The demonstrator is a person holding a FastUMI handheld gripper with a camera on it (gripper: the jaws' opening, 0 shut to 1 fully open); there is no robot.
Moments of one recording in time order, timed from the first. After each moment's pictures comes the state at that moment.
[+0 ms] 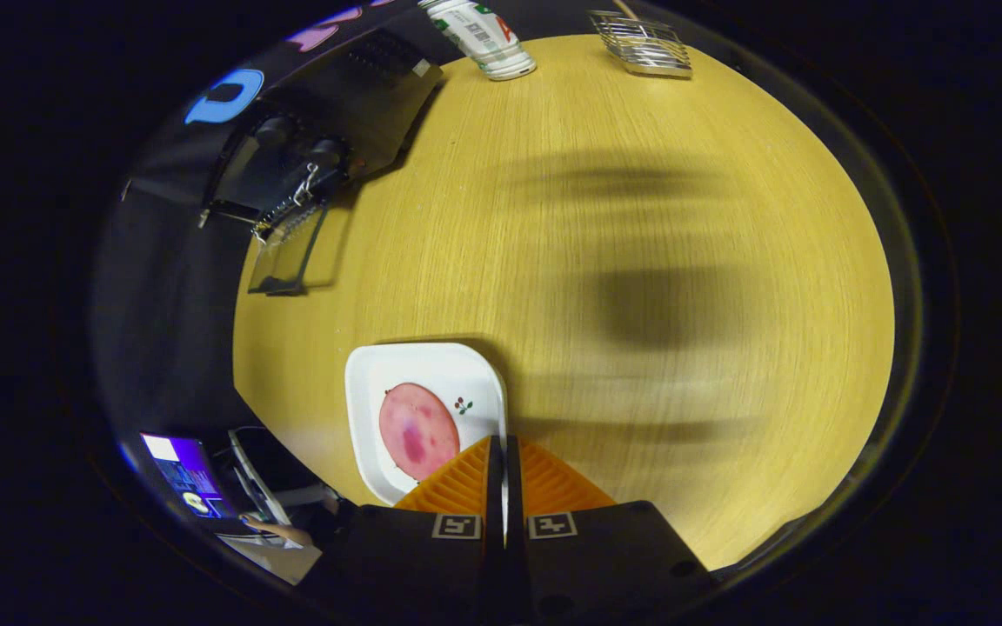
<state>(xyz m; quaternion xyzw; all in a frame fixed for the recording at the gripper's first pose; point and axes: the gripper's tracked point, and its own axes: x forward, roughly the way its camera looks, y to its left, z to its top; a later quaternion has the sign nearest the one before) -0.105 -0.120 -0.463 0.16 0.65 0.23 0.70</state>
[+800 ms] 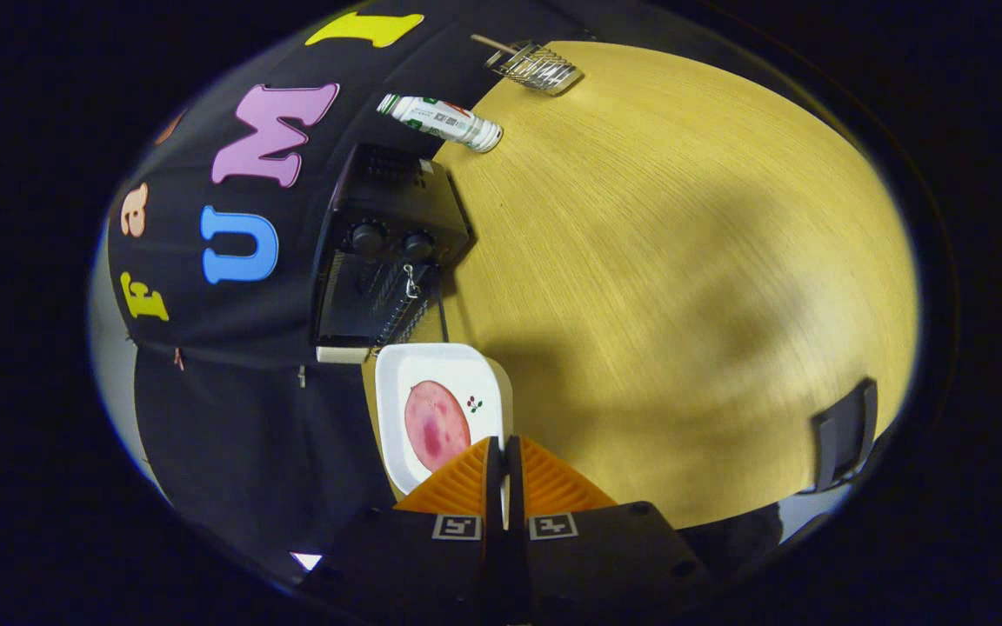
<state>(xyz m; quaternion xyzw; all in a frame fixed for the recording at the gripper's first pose) -0.130 -0.030 -0.360 0.46 0.54 0.13 0.69</state>
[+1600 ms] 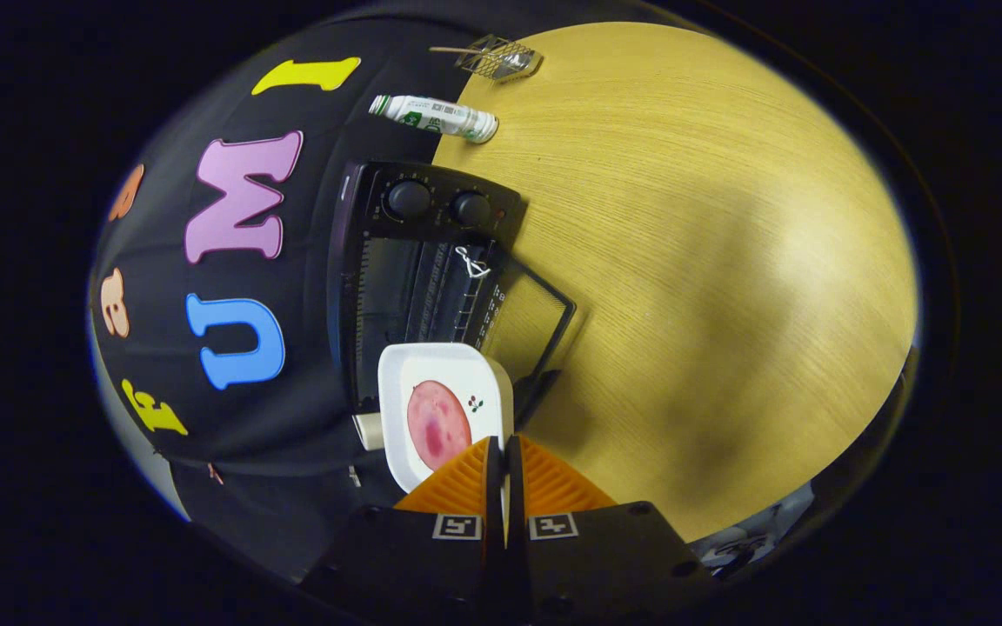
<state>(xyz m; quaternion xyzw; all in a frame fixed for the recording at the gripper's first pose) -0.083 0.146 -0.328 0.60 0.46 -0.04 0.66</state>
